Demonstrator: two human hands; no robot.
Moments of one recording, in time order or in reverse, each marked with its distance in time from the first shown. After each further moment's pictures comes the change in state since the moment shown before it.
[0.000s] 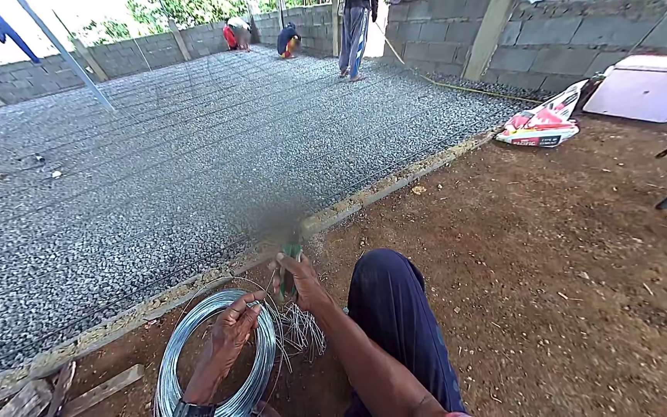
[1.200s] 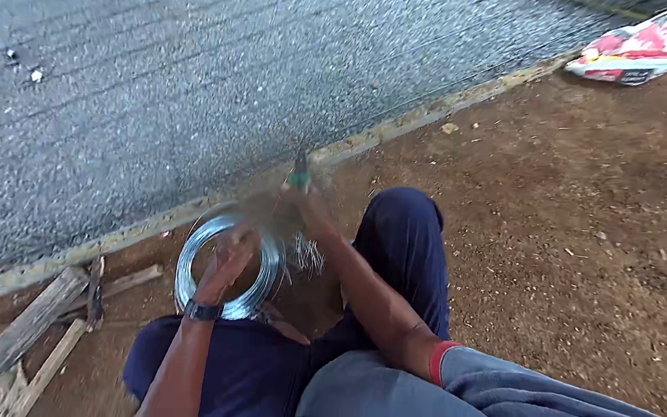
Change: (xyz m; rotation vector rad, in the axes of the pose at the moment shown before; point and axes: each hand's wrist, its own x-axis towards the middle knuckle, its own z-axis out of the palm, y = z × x) left_hand -0.001 0.008 -0.004 0.234 0.031 -0.067; right_hand -0.009 0.002 -0.008 -0.283 -0.013 0.056
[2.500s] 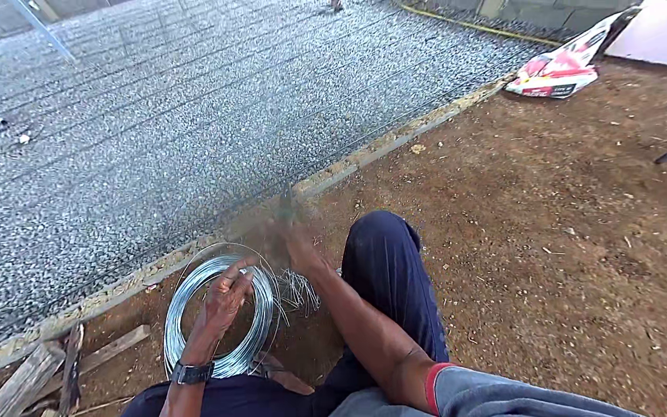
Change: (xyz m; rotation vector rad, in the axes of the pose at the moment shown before) left_hand 0.004 -0.003 0.003 -0.173 -0.075 0.080; right_hand 0.014 -0.007 0.006 0.276 0.019 -0.044
